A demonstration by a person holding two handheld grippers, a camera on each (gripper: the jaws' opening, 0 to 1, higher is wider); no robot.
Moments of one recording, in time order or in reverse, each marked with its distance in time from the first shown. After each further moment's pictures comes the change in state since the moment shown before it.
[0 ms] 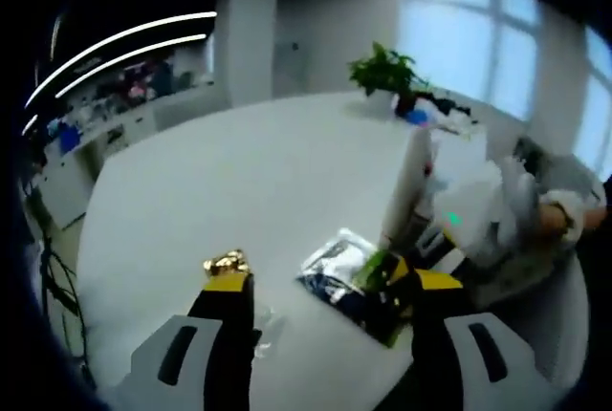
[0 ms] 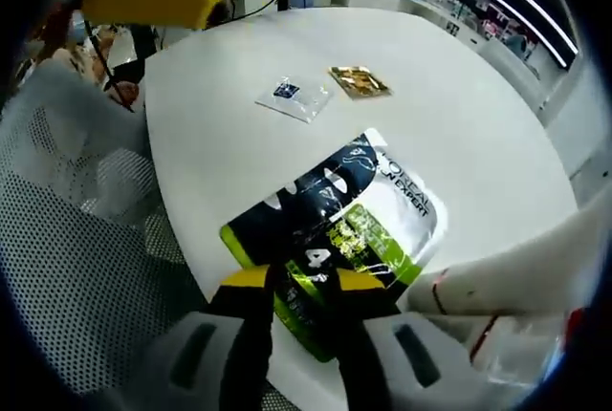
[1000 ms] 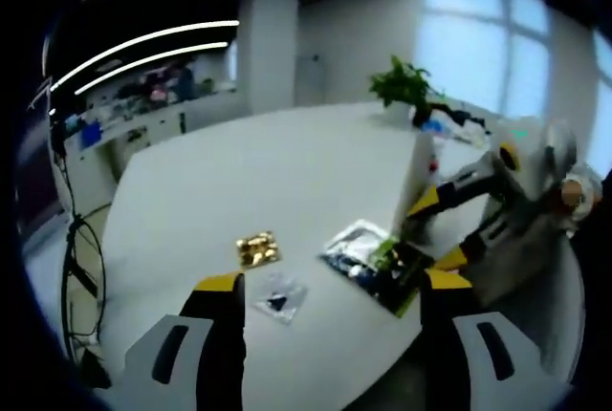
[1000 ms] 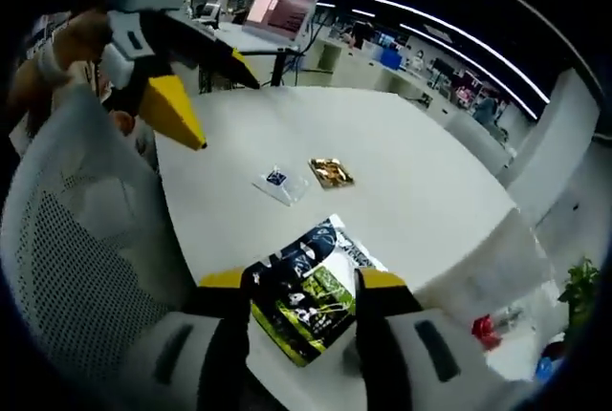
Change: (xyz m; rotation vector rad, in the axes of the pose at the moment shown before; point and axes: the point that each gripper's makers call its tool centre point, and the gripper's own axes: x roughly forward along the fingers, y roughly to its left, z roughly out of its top) left arm -0.044 0.020 -0.022 -0.017 -0.038 0.083; right arm -0.084 -0.005 0.053 -0.032 -0.331 -0.170
